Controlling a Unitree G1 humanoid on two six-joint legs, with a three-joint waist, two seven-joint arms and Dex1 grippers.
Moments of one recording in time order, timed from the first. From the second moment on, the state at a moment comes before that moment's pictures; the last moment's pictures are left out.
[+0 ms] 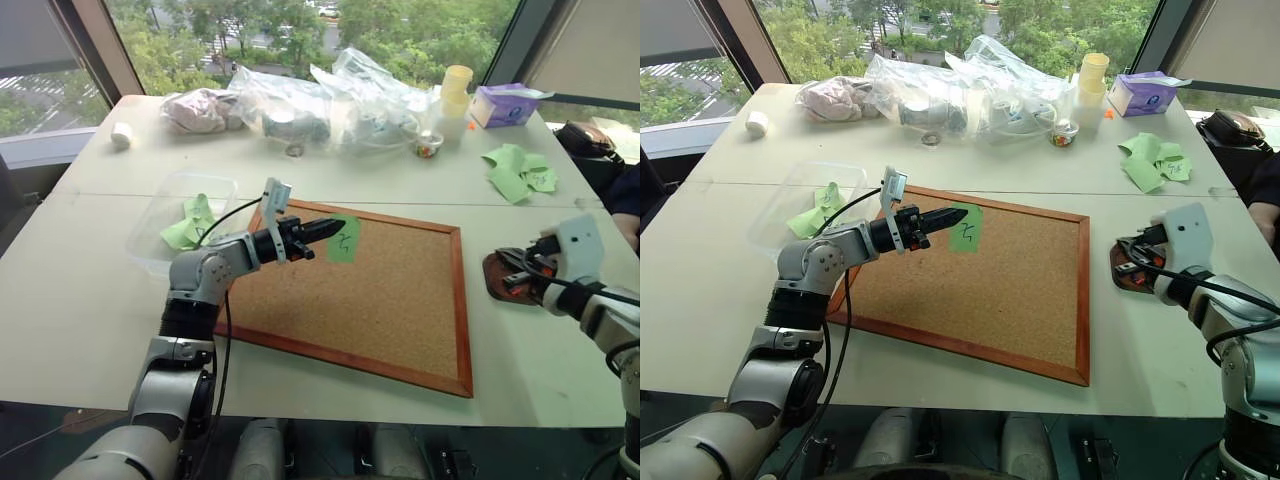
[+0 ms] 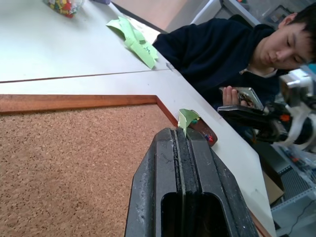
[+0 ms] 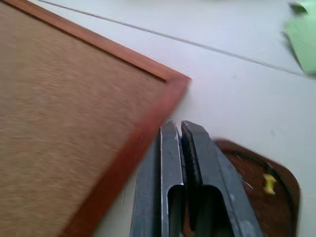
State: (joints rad) left arm -0.70 0.21 0.04 0.26 -0.64 0.81 -0.81; right arm -0.07 -0.69 -0.47 -0.37 0.38 0.91 0.47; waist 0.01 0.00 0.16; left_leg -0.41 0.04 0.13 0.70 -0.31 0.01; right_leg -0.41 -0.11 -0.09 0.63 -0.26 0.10
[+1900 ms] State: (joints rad) left arm -0.42 0.50 0.38 0.00 -0.55 0.61 -0.42; right arm -0.39 -0.72 -0.15 -0.39 0.65 0.90 0.67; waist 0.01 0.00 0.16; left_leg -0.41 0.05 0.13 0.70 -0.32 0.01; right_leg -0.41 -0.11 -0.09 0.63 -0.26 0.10
